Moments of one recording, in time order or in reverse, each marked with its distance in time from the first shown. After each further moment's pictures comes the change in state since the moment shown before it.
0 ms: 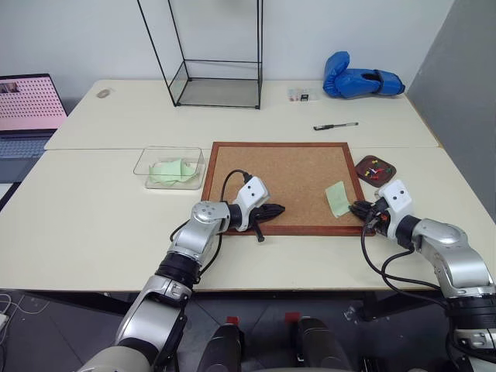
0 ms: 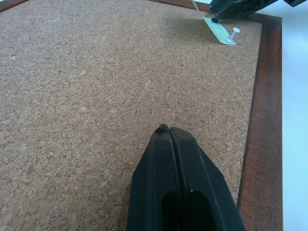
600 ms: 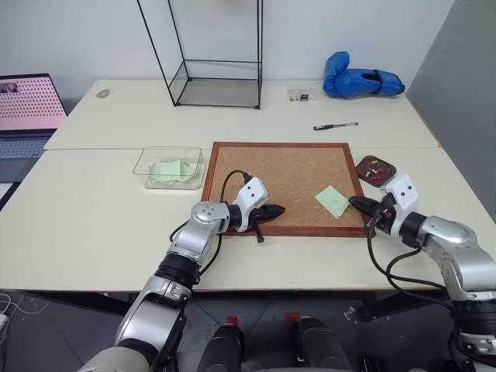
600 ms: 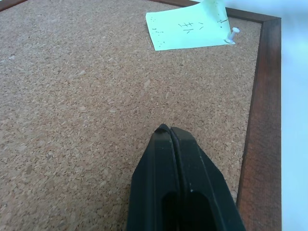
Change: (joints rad) left arm 0.004 0.002 0.000 -0.005 0.000 0.002 -0.008; right arm 0.017 -0.013 -0.050 -0.110 0.093 0.034 0.036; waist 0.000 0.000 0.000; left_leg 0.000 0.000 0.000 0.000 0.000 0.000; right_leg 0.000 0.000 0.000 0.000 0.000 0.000
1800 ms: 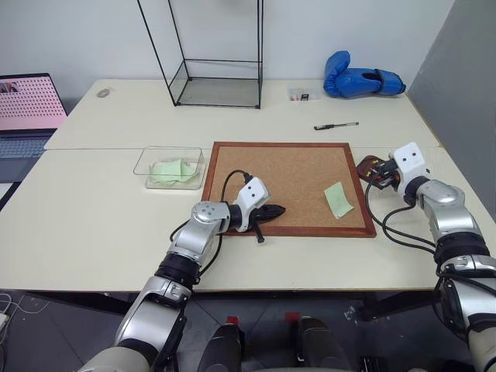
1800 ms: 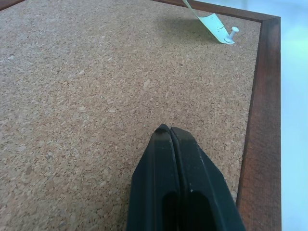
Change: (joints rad) left arm 0.003 0.002 -0.002 -0.012 0.003 0.007 -0.003; right arm -0.513 0.012 0.075 0.959 -0.338 -0.496 -0.222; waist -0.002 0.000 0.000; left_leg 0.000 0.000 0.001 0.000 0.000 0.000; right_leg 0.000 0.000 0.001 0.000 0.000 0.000
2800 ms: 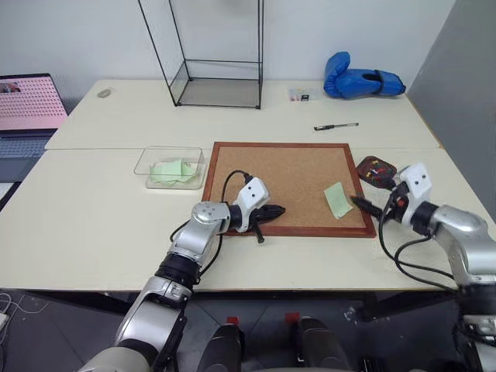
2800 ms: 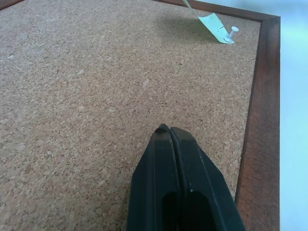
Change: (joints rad) left arm -0.001 0.000 0.001 0.010 0.002 -0.002 0.003; right arm 0.511 -0.038 -0.097 -0.895 0.360 0.453 0.274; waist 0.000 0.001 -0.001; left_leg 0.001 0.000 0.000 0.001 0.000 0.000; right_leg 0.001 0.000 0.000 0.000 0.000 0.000
